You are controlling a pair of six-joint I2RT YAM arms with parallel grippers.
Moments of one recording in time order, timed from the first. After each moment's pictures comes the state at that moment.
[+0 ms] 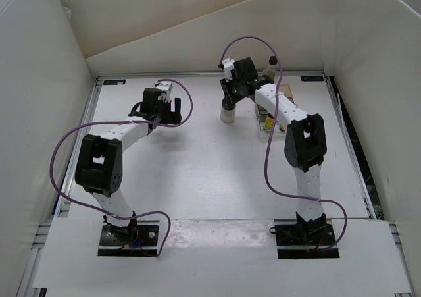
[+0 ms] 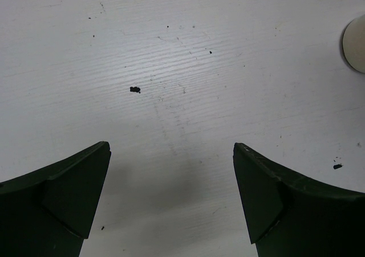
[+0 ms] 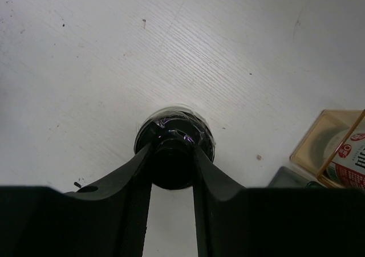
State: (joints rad) left arm -0.24 1.75 1.13 -0.06 0.04 -0.09; right arm 0.47 2.15 1.94 -0.56 -0.15 -0.15
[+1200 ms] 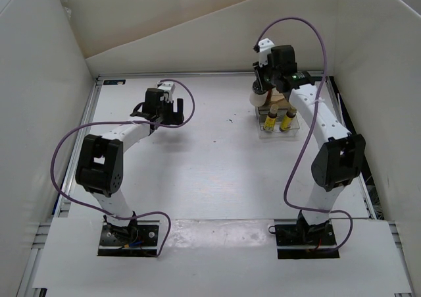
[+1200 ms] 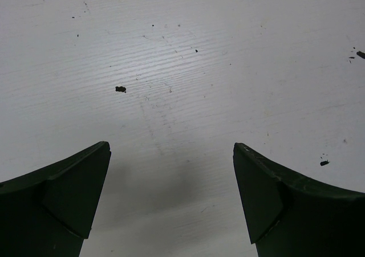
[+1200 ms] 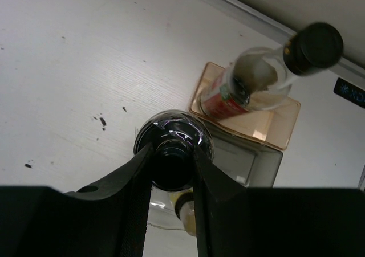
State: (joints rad) left arm -0.26 1.75 1.13 -0.05 0.05 -0.11; right arm 0.34 1.80 1.76 -0.54 -0.04 -0.21
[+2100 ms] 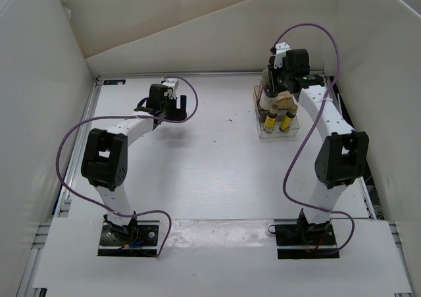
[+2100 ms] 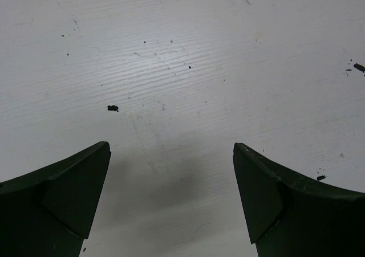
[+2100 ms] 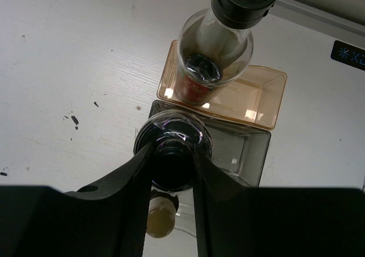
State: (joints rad) left arm -0.28 1.82 1.22 -0.09 0.05 -0.11; right arm 0.20 1.80 1.67 -0.48 -0.10 -0.16
